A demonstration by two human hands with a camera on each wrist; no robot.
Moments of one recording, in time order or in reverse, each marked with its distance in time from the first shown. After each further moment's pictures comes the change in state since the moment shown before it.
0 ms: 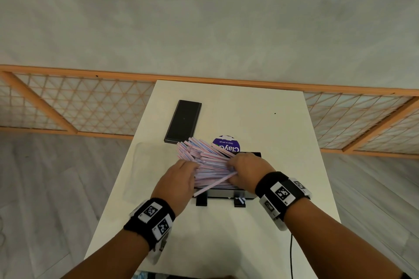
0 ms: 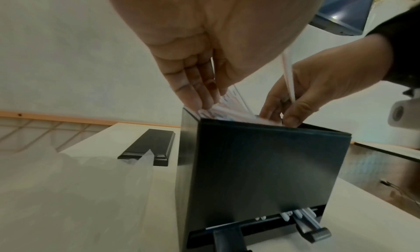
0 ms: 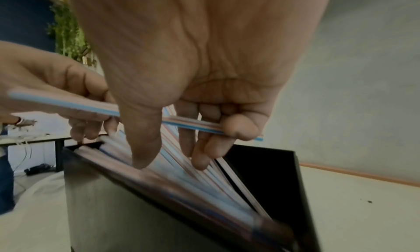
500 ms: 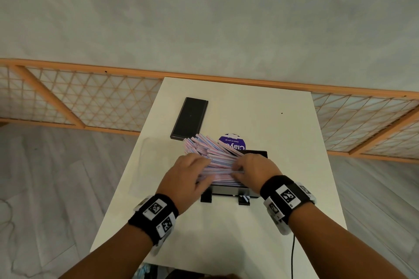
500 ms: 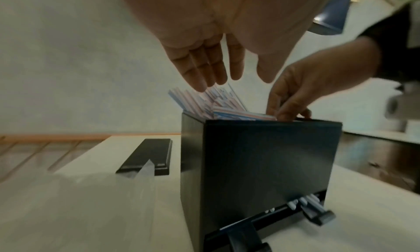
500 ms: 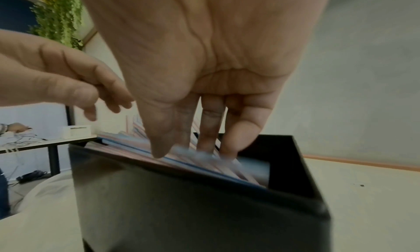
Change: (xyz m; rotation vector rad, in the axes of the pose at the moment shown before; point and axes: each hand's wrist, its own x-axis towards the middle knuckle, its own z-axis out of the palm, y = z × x) left_hand -0.009 0.001 -0.009 0.011 0.046 0.177; right_hand -0.006 -0.001 0.008 0.101 0.083 0.053
